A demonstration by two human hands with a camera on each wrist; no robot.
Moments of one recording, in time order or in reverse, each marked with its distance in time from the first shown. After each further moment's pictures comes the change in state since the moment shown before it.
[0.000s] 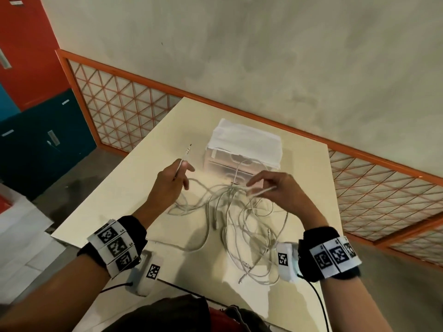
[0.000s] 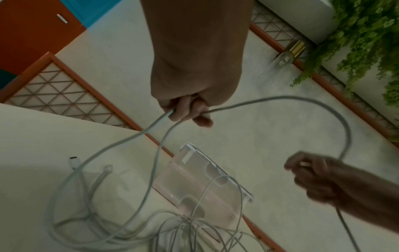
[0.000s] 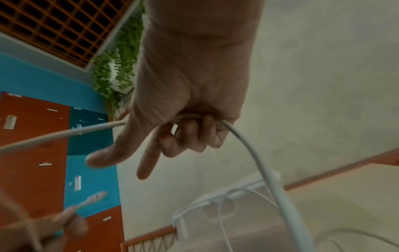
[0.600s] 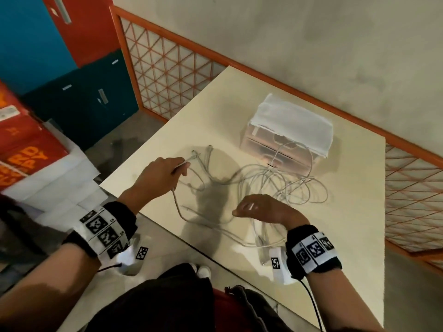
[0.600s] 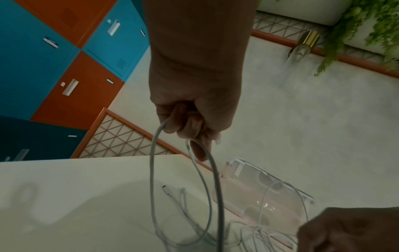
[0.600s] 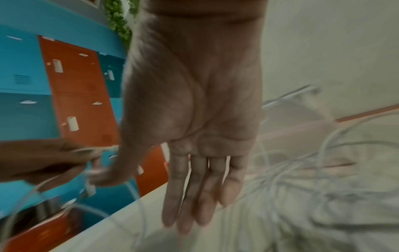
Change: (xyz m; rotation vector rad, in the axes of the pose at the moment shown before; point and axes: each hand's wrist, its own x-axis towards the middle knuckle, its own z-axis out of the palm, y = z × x) left_hand -0.052 -0.041 -0.079 0.440 -0.179 -0.171; right_hand 0.013 0.017 0.114 -0.162 -0.669 0.301
